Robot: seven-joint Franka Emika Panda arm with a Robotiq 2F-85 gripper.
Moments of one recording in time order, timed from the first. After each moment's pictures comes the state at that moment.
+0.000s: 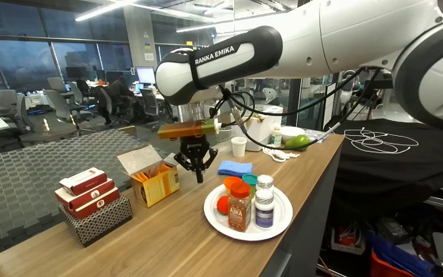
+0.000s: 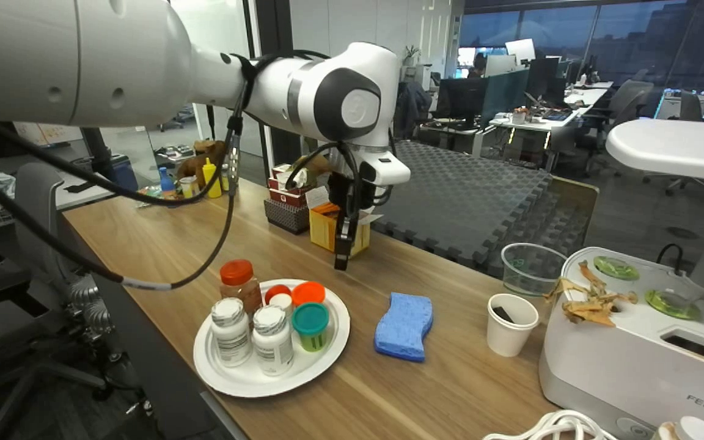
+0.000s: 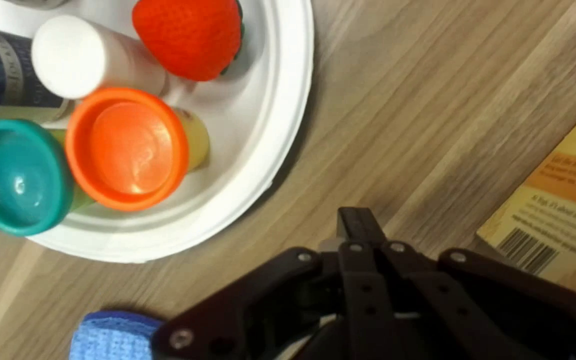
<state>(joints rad) 0.07 1.19 -0.08 -0.63 0.10 1.66 0.95</state>
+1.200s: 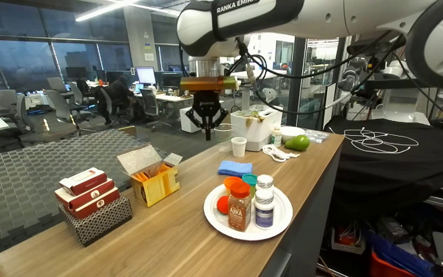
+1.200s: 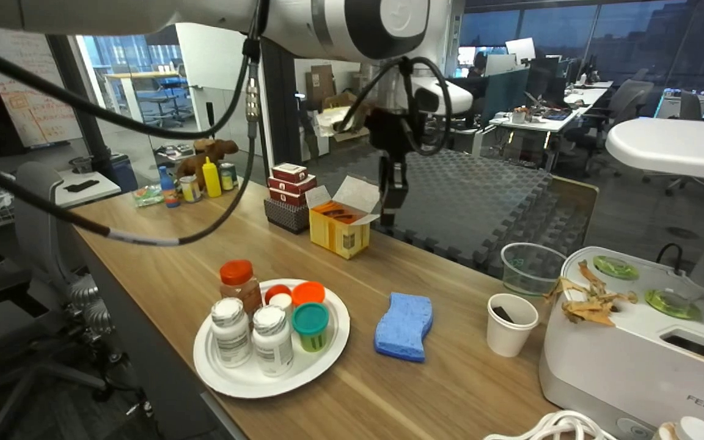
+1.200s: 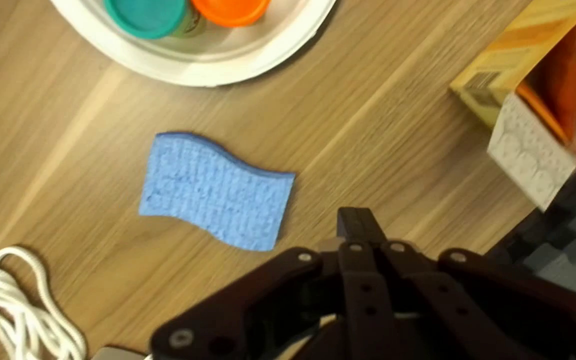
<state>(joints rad) -0.03 1.07 -0.09 -0.61 0.10 1.65 0.75</state>
